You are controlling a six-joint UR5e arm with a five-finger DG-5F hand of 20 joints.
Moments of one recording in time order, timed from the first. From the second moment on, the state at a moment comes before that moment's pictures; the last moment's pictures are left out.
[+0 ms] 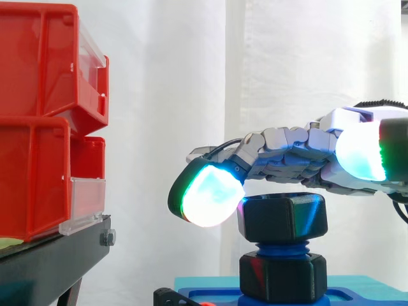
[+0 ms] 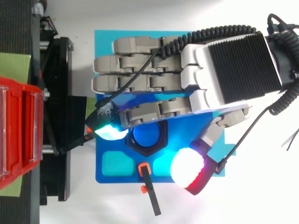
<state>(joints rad) 0.00 -2.26 -1.35 -2.46 -1.89 -1.32</state>
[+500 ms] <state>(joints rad) -0.01 -2.26 -1.35 -2.45 -1.89 -1.32</state>
